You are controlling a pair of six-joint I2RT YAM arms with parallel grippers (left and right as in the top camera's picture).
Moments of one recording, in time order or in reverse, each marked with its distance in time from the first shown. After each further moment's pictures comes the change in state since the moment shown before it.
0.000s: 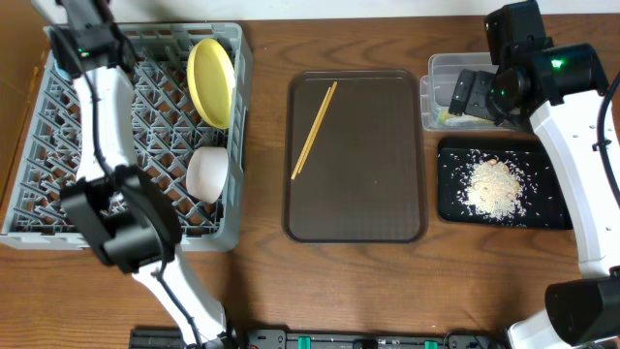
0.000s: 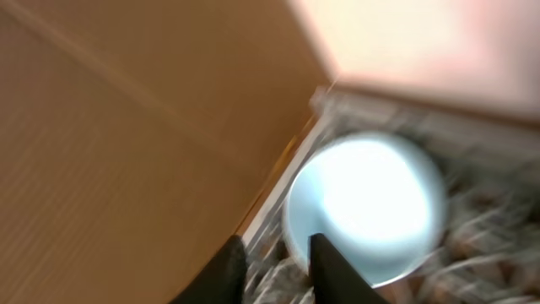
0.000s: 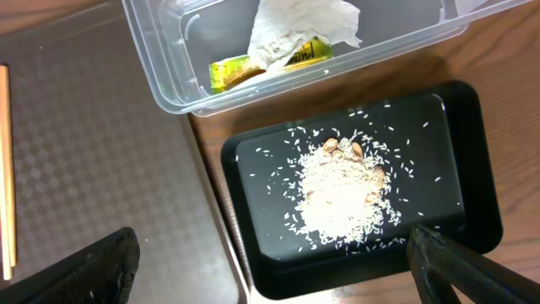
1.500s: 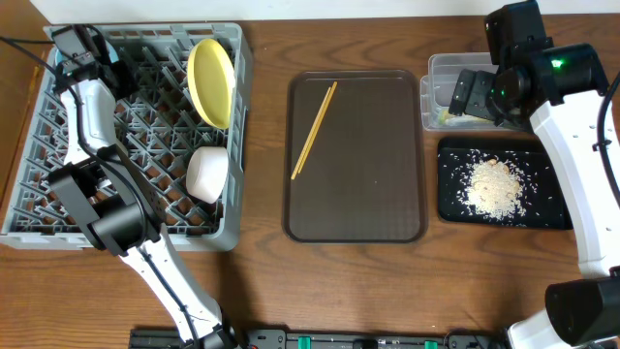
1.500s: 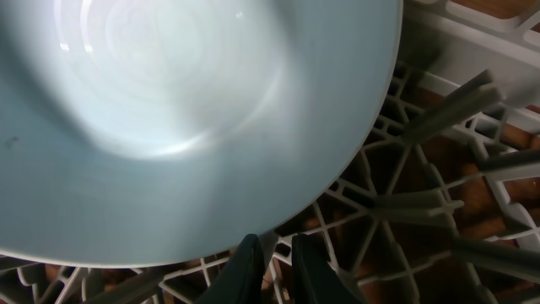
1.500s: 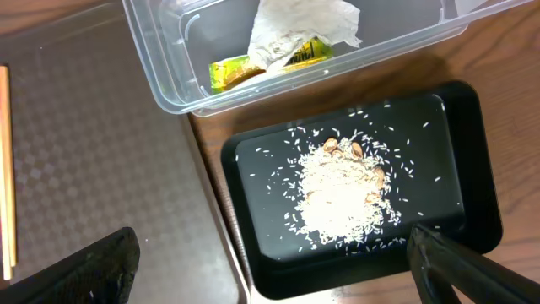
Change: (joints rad) left arm 0.124 0.213 0.025 -0.210 0.523 -0.249; right arm 0.000 0.000 0.000 0.000 0.000 0.000
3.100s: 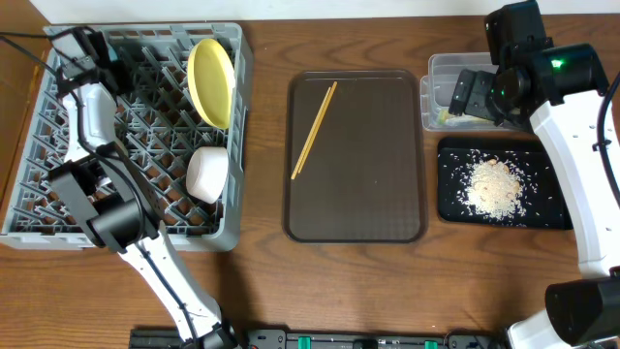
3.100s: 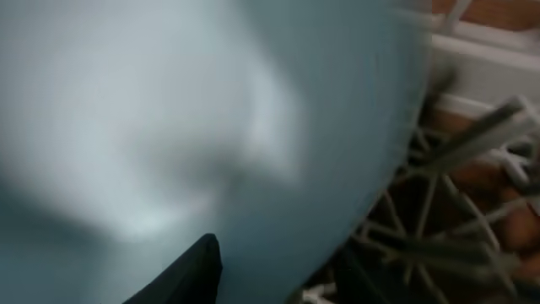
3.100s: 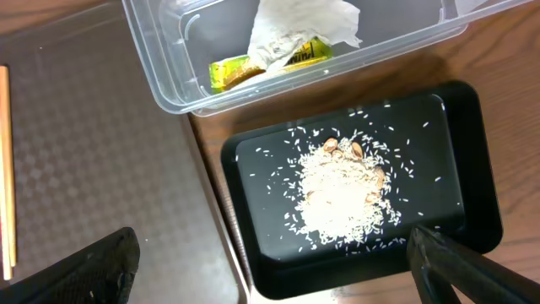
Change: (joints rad) left arm 0.013 0.044 -0.015 0.158 0.007 0.134; right arm 0.000 0.000 0.000 0.000 0.000 0.000
